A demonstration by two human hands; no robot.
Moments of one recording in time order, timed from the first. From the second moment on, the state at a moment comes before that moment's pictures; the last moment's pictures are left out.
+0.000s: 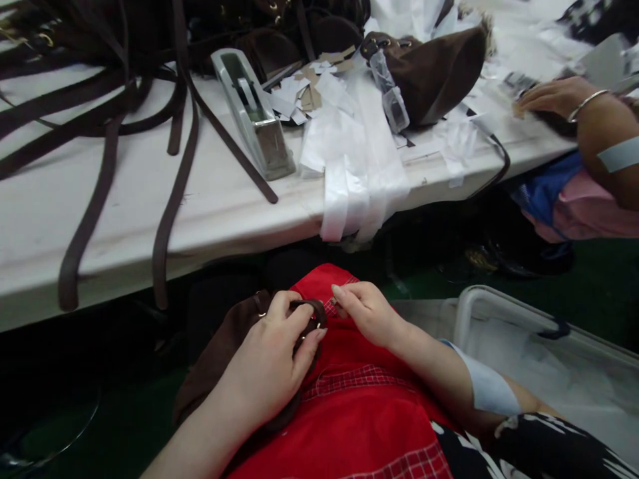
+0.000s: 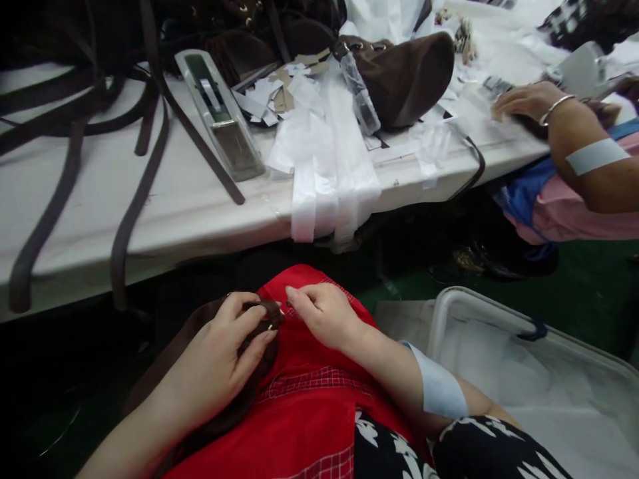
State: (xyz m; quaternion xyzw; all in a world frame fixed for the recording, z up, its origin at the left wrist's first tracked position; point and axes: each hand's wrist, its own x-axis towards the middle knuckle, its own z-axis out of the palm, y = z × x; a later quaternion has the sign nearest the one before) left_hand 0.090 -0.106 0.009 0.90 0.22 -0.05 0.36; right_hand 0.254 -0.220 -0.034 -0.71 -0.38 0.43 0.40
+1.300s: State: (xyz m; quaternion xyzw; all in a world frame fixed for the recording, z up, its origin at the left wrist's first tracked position) left_hand 0.095 -0.118 0.007 0.91 0.27 -0.07 0.32; right_hand 0.245 -0.224 -0.042 -0.75 -0.45 0.37 0.31
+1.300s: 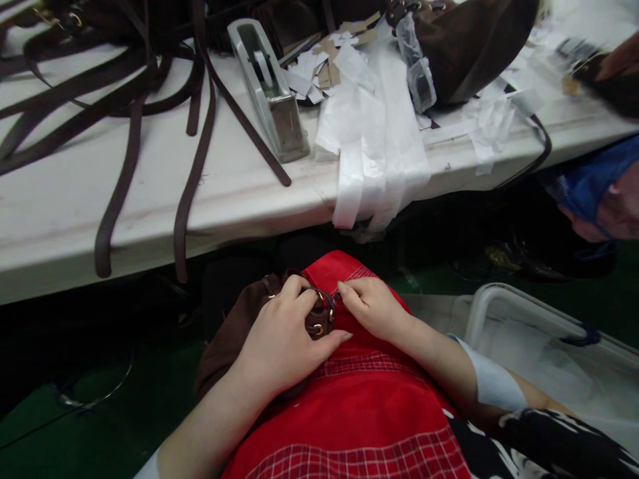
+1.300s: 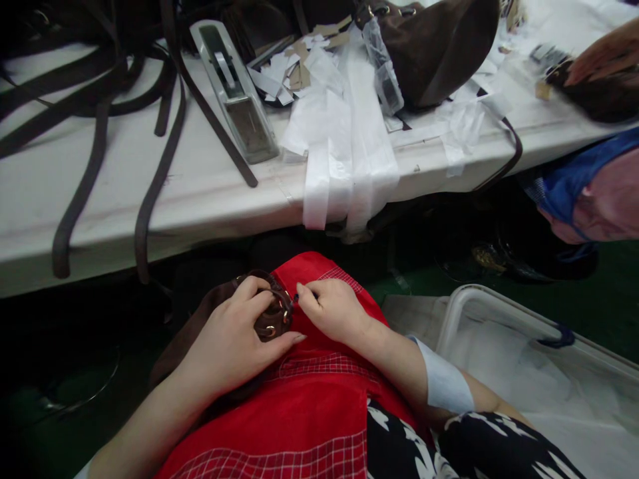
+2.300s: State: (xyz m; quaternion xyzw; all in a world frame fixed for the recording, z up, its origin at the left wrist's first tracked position) left_hand 0.070 -0.127 0.008 0.90 0.36 0.10 0.21; right_hand 0.270 -0.191 -0.008 -0.65 -0.66 0.24 0.29
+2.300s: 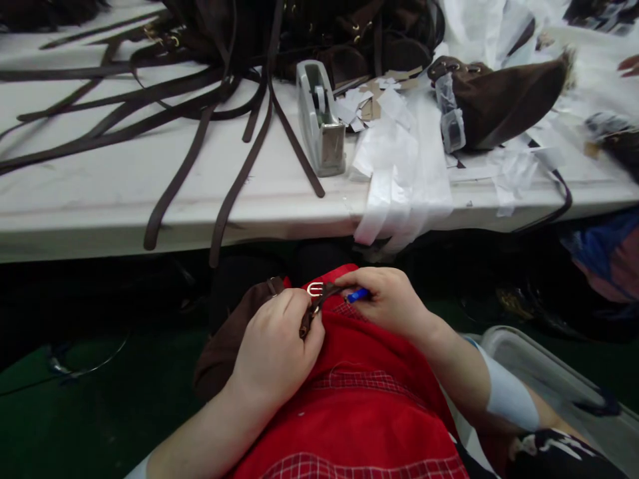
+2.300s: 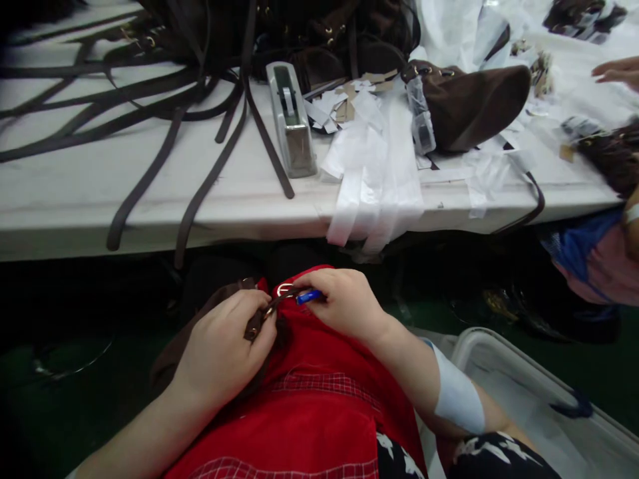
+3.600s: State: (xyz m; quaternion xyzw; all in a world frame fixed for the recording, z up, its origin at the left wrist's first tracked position) left_hand 0.060 -0.116 0.000 0.84 0.30 0.11 0.44; right_hand 0.247 -0.205 -0.026 -0.63 -0.42 0.51 0.41
